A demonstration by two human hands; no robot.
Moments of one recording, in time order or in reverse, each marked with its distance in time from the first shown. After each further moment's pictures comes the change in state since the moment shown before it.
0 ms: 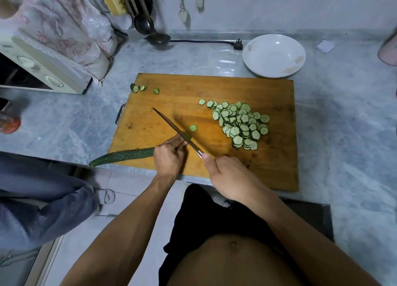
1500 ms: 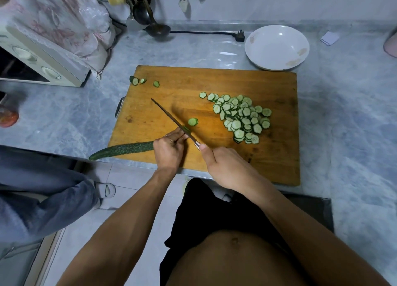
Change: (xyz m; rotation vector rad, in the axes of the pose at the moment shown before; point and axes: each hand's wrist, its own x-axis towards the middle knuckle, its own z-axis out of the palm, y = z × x) left_hand -0.001 0.003 0.000 -0.085 0.077 0.041; right_hand 0.014 0.000 0.006 0.014 0.007 0.001
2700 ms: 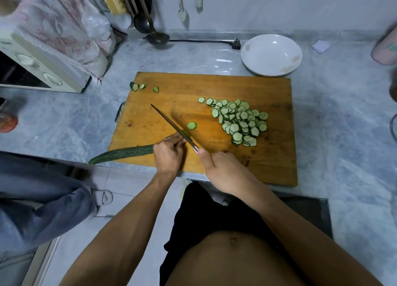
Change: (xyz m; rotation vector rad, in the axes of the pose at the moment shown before) left_hand -0.001 0.005 -0.005 0.082 -0.019 0.003; right_hand -0.002 0.002 0.011 0.014 0.019 0.011
